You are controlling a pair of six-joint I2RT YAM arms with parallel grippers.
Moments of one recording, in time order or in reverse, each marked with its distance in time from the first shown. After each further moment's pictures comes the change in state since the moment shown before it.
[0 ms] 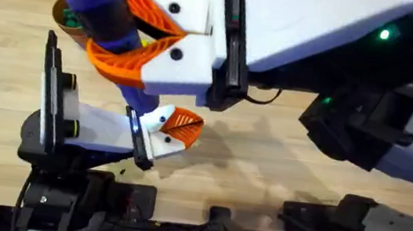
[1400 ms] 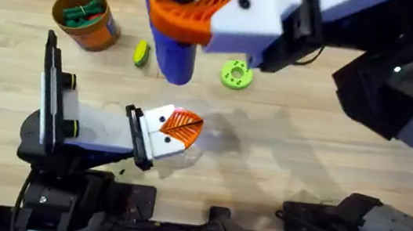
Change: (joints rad) left arm 0.000 0.000 0.000 0.000 0.000 0.000; right arm -0.224 0.000 0.061 0.099 -0.278 0.131
